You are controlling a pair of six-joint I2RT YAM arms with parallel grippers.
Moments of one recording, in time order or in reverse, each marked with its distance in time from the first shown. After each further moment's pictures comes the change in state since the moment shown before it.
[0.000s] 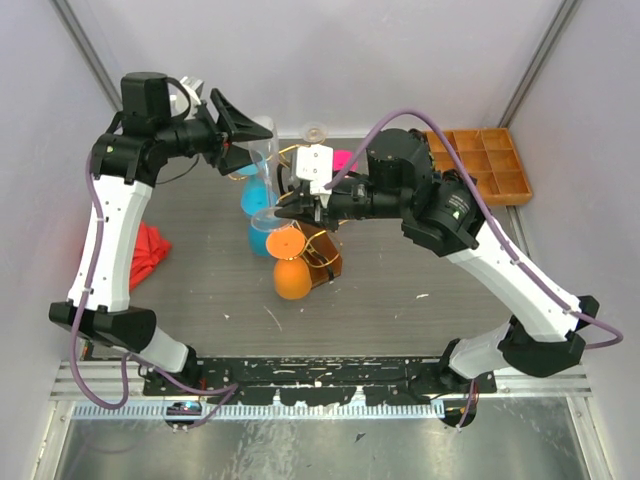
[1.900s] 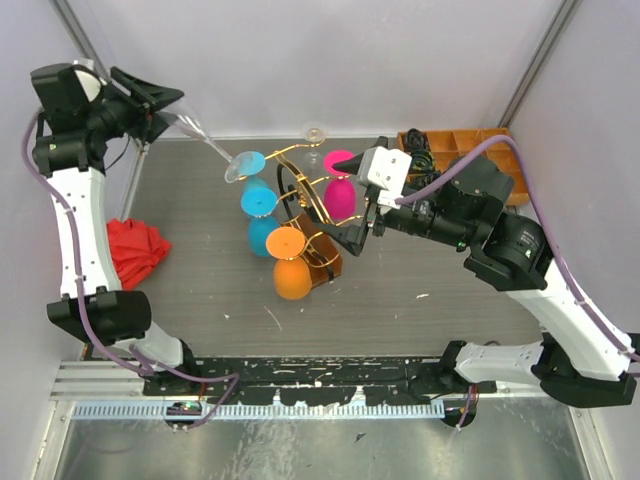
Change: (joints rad) left arm 0.391 0.050 0.009 0.165 -0.034 0.016; right arm 0.002 -0.257 -0.146 0.061 0.237 0.044
